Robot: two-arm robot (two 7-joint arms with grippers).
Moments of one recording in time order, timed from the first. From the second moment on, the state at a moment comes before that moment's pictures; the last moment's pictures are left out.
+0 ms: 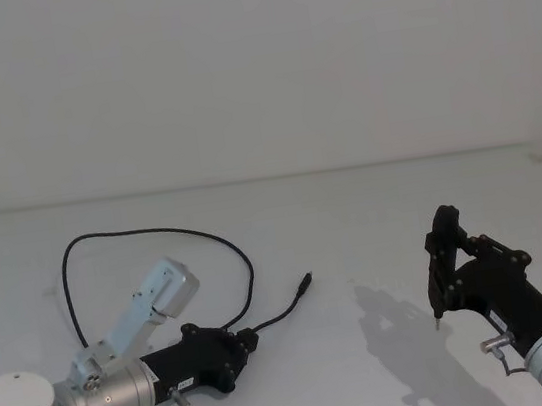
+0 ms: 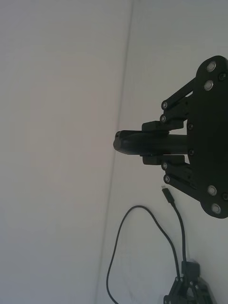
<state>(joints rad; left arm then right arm) -0.51 0.38 0.61 -1.19 -0.36 0.09 -0.64 -0.01 0.34 -0.23 -1.77 0.29 0.03 0.07</state>
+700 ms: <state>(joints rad) -0.46 0.50 0.63 -1.36 -0.38 0.13 -0.74 -0.01 0.34 -0.23 -1.77 0.29 0.03 0.07</state>
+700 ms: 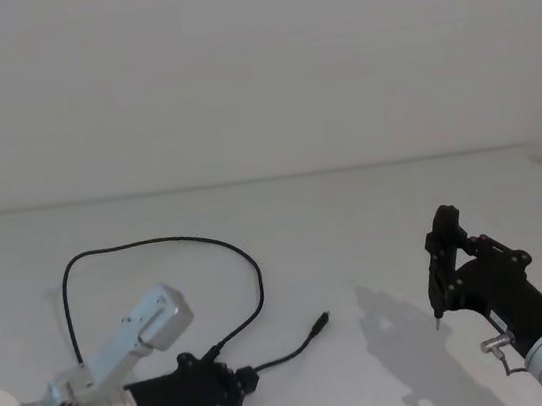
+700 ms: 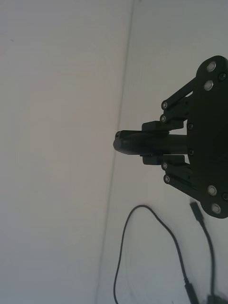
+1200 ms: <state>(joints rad) -0.38 0.61 0.59 -1.49 -0.44 0.12 -0.76 -0.01 0.34 -0.23 -1.77 0.29 0.03 0.07</state>
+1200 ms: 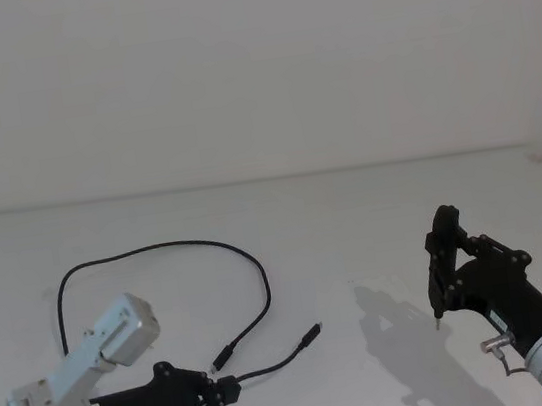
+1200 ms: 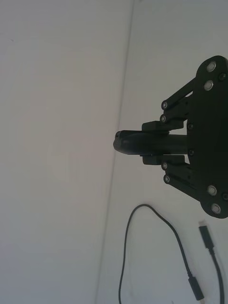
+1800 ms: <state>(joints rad) -0.36 0.65 0.55 -1.54 -0.49 0.07 -0.76 -0.01 0.33 -0.22 -1.77 0.30 0.04 0.08</state>
